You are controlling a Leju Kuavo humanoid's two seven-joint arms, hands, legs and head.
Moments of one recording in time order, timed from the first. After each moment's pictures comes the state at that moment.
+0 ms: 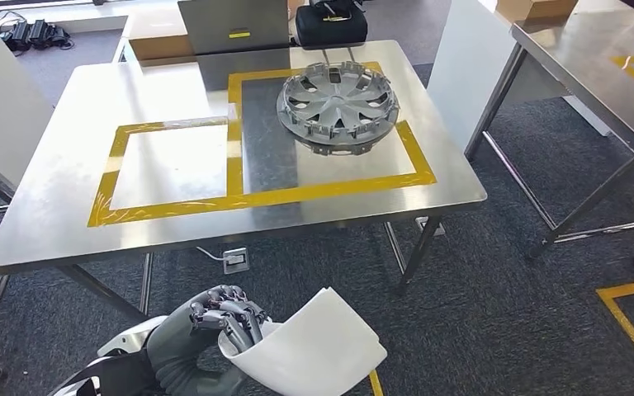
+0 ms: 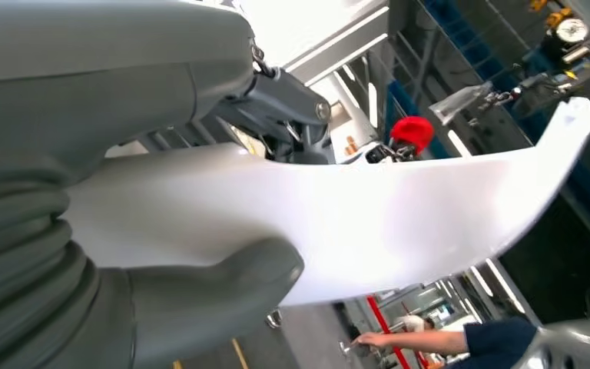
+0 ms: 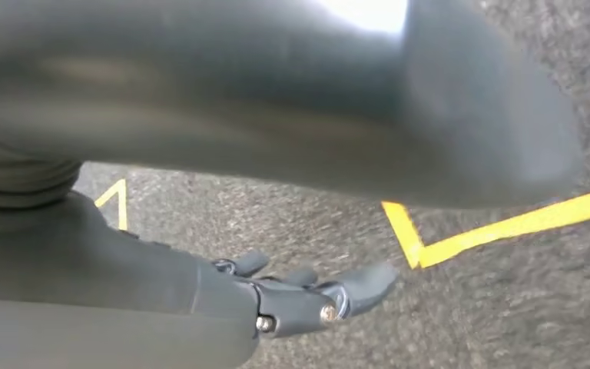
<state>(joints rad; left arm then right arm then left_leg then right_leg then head) -0.13 0.18 -0.58 -1.88 0.02 -0.37 -0.59 -0.07 -0.01 -1.32 -0.21 1.13 0.06 0.00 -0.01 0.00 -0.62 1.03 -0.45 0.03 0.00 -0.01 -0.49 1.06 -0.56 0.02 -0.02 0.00</state>
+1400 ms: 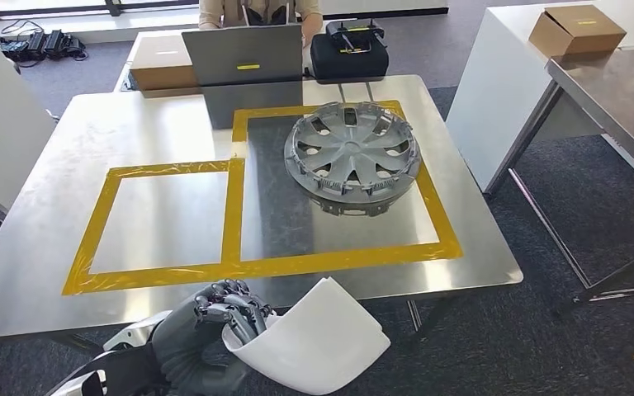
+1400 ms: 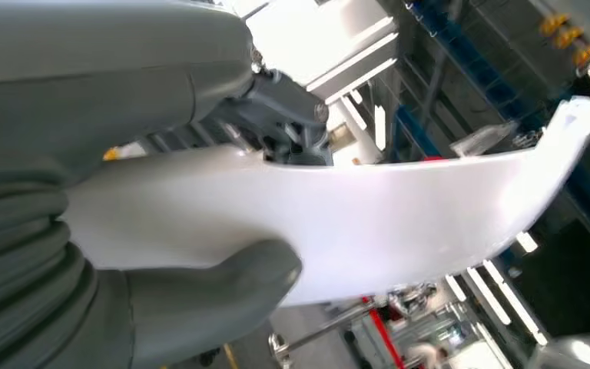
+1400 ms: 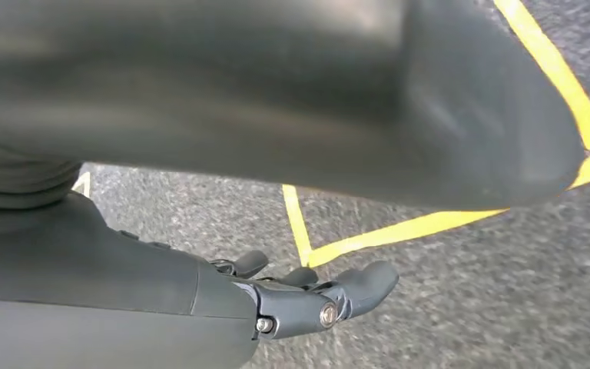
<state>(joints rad) -0.14 0.18 -0.58 -1.87 0.03 -0.35 -0.59 -0.07 -0.01 -1.32 -0.21 1.13 0.05 0.00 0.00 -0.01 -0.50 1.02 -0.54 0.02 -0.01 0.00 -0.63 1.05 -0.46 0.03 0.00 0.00</state>
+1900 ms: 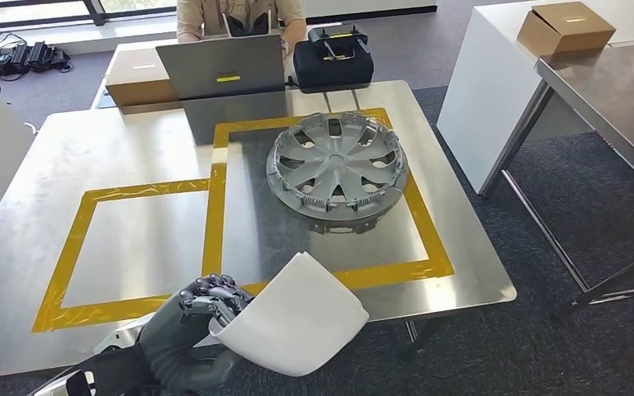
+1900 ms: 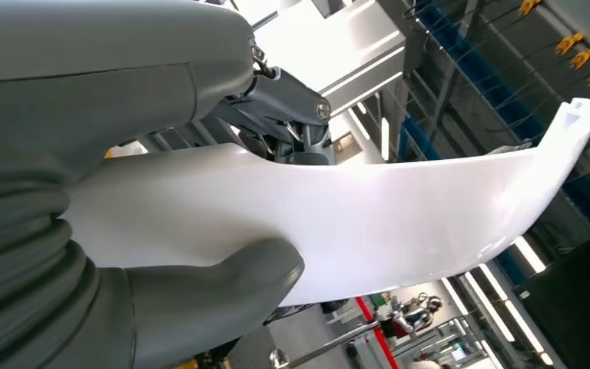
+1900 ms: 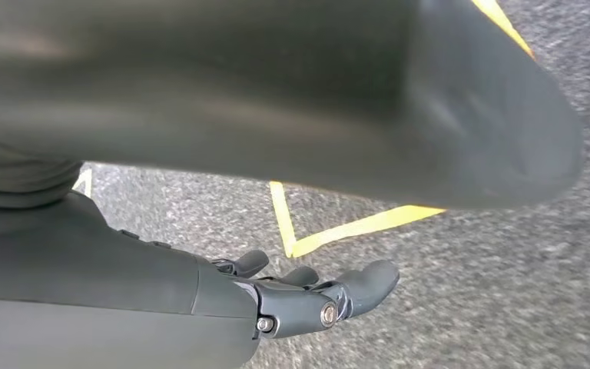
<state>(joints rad) -0.12 0.18 -0.55 -1.88 0.04 -0.33 -0.58 -0.08 -0.02 -1.31 -0.21 1.14 0.06 0.00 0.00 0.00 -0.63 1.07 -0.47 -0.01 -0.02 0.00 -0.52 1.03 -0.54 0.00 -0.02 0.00</state>
